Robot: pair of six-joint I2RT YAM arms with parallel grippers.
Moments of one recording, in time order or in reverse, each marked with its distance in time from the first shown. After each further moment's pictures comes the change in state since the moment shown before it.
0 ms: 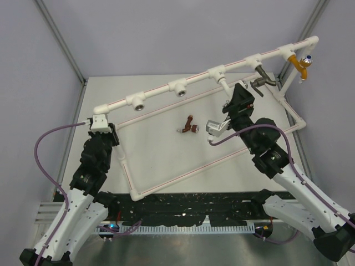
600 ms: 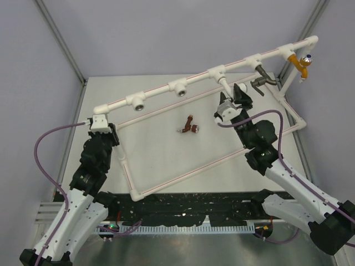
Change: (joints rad) left arm 0.000 -0.002 0.000 0.000 0.001 -0.002; right arm -0.007 0.100 -0.034 0.307 -0.031 0.680
